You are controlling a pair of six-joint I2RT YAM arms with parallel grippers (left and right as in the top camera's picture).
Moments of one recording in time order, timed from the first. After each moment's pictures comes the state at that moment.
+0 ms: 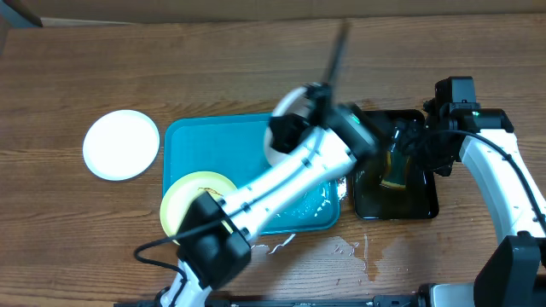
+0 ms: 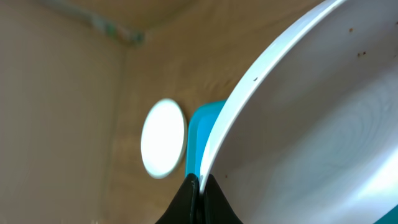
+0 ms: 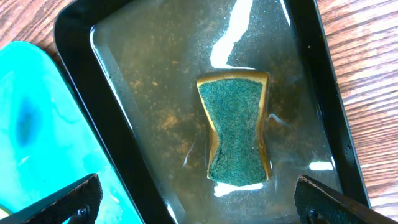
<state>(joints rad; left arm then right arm) -0.89 2.08 1.99 -1.69 -1.02 -0.86 -0.03 1.57 1.17 -0.95 -0.19 0.38</state>
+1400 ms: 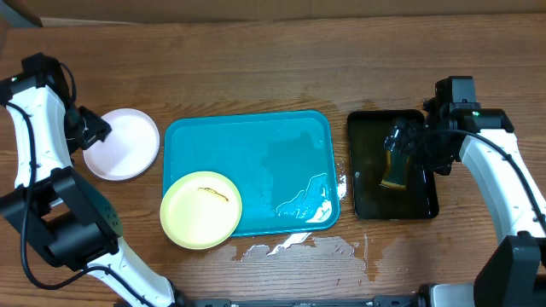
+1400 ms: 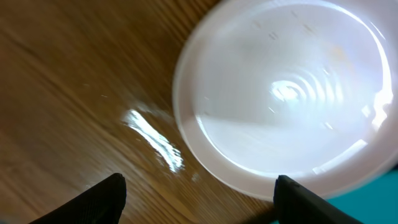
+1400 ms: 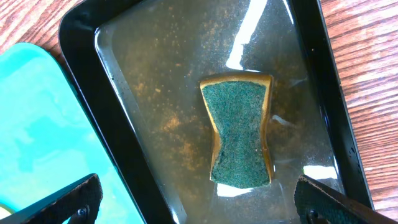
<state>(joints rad) 0.45 2.01 1.78 -1.29 -0.15 -0.43 -0.03 1.57 1.17 -0.94 -0.20 0.38</state>
